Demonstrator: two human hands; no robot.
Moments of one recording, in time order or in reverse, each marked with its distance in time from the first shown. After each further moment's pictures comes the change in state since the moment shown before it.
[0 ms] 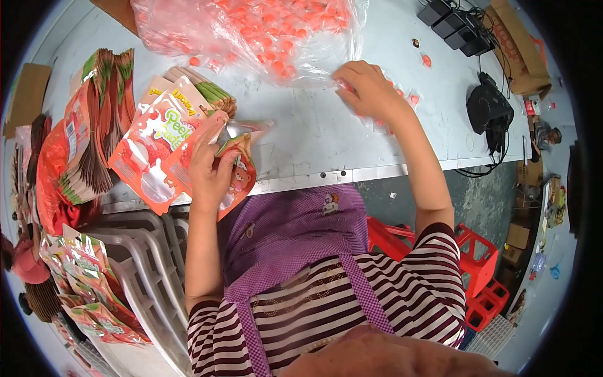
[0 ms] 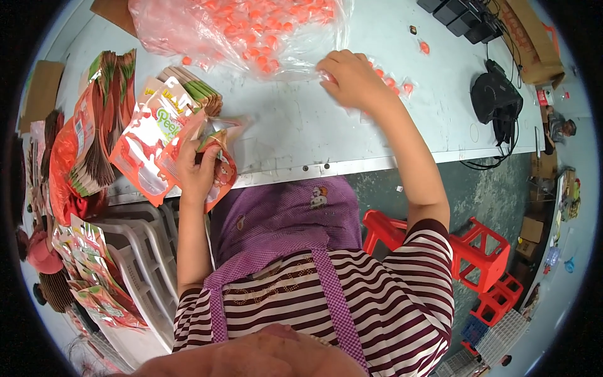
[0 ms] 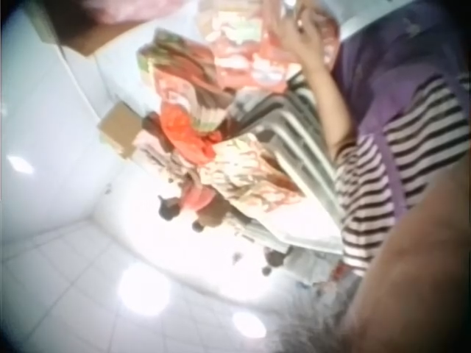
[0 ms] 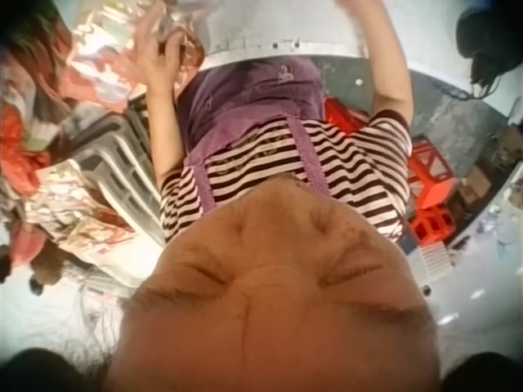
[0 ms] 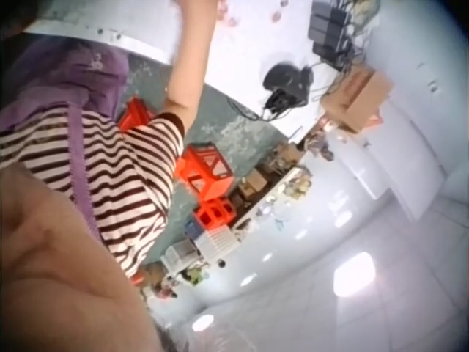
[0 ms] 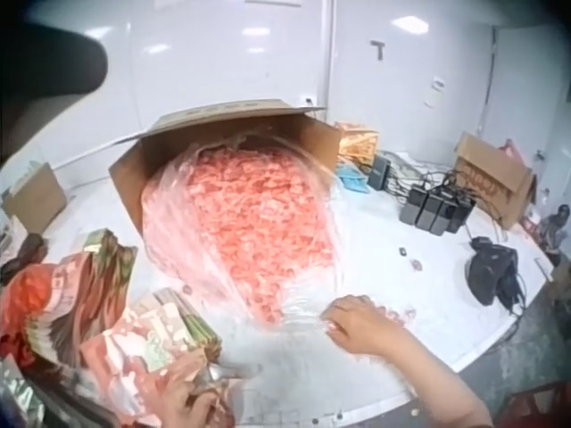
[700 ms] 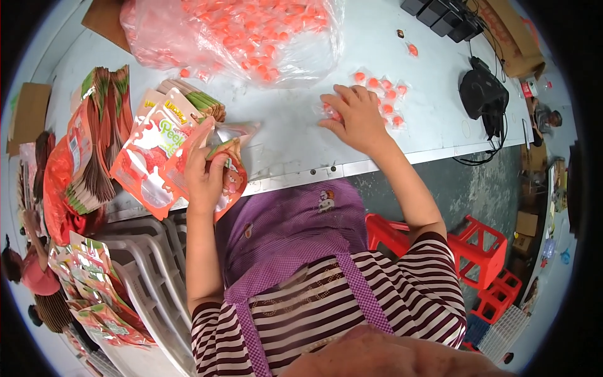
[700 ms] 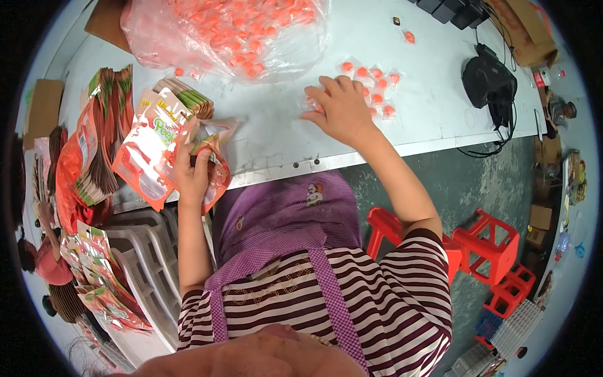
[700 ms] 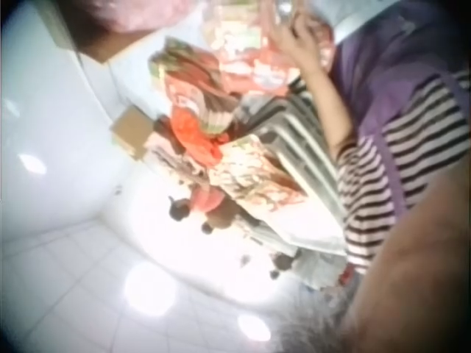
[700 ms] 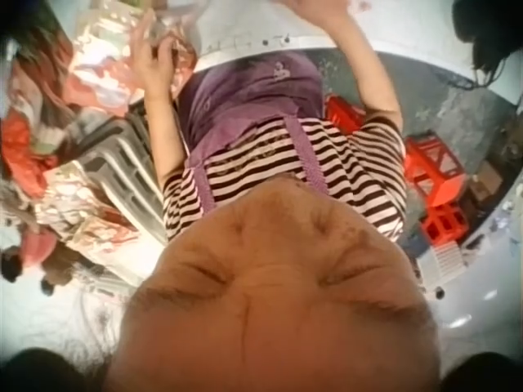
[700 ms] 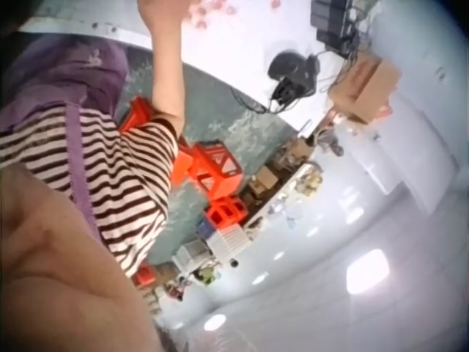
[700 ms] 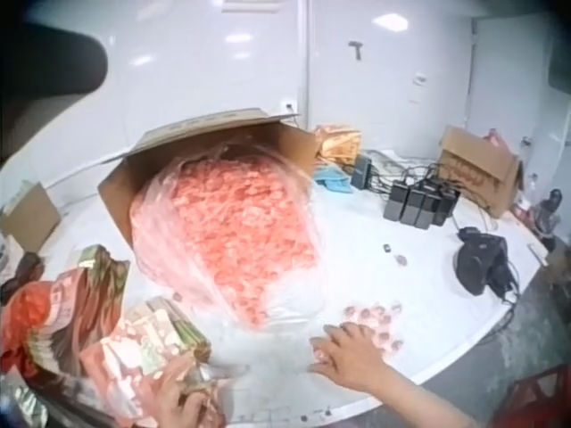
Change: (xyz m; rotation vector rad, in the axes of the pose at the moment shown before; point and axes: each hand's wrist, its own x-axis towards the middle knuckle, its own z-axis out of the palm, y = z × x) left_hand 0.004 0.009 -0.002 -0.018 0.001 0.028; right_hand -0.058 -0.033 0.029 -0.072 0.134 0.151
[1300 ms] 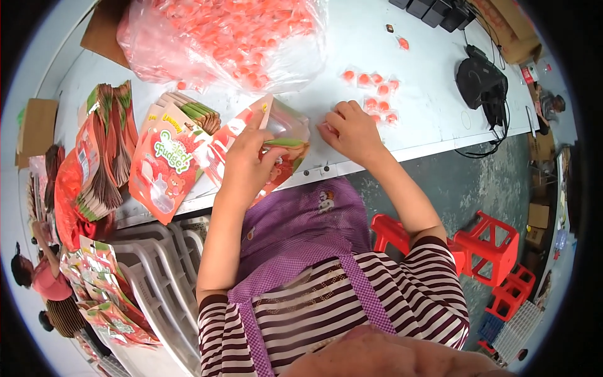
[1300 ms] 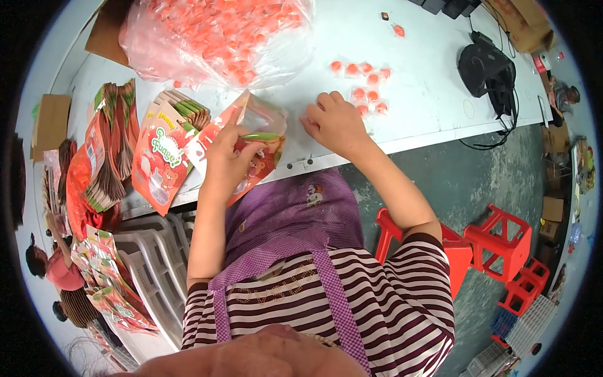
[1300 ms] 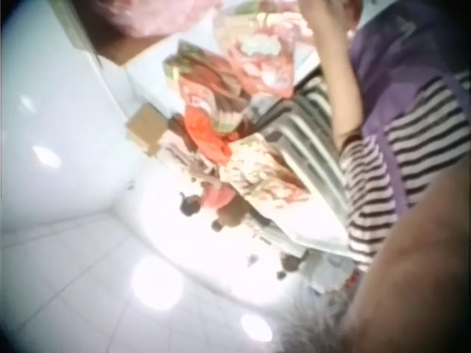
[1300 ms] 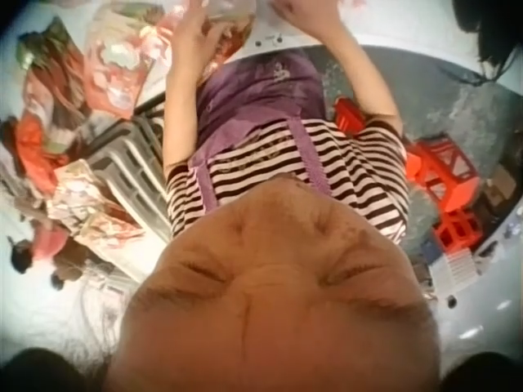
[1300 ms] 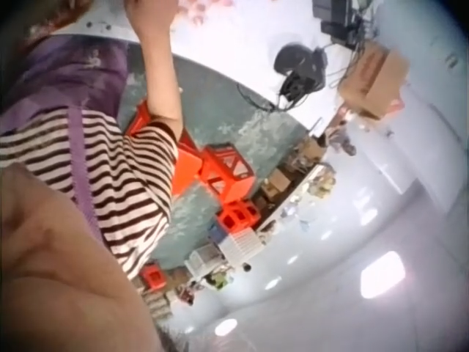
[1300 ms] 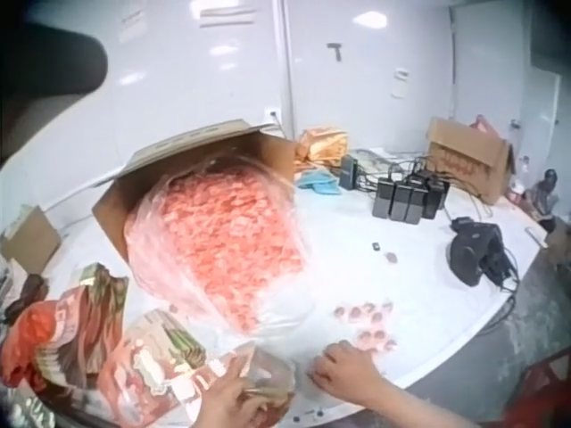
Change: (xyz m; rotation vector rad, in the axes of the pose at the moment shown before) left_hand 0.029 0.074 0.054 -0.049 -0.278 0.012; right_hand -0.020 -0.010 0.006 0.089 0.296 -0.065
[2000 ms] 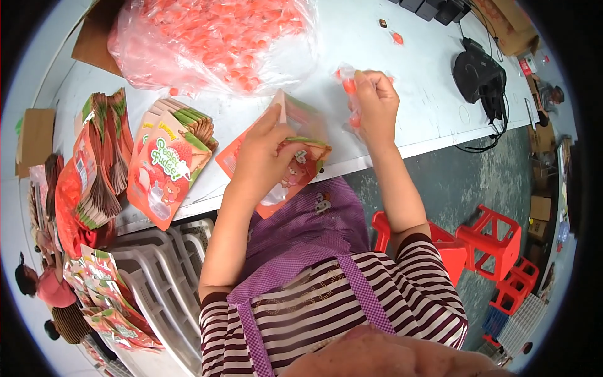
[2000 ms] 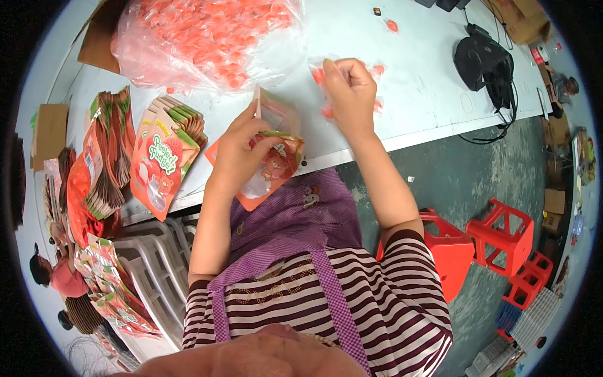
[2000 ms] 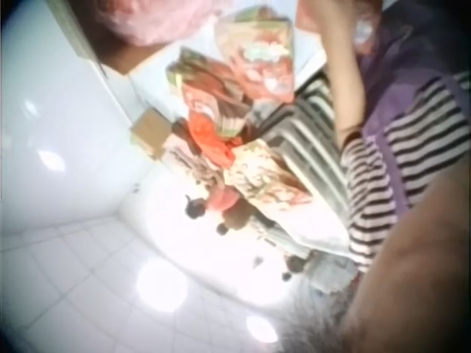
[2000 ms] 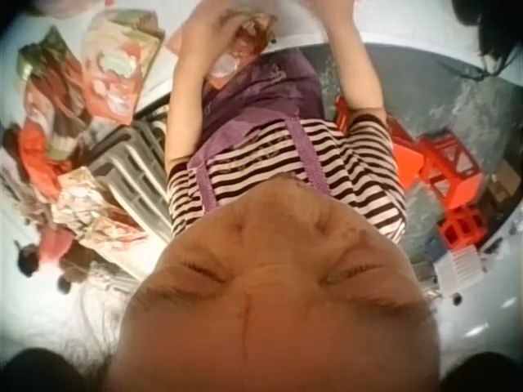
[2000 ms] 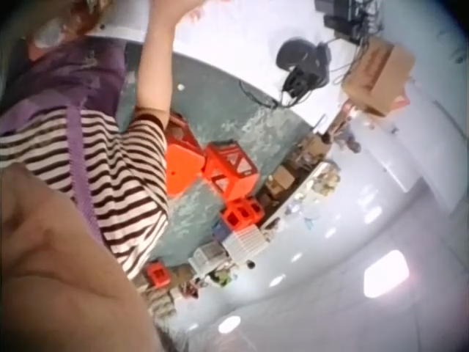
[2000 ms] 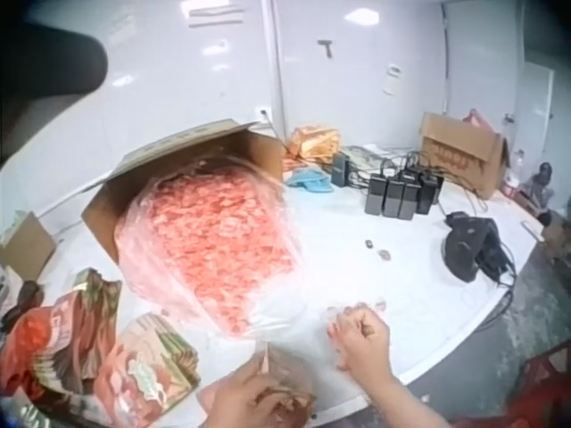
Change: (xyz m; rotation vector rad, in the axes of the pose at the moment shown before) left_hand 0.024 0.028 0.017 -0.081 -0.100 0.059; right_hand 0.031 0.004 -0.030 1.178 0.478 0.673
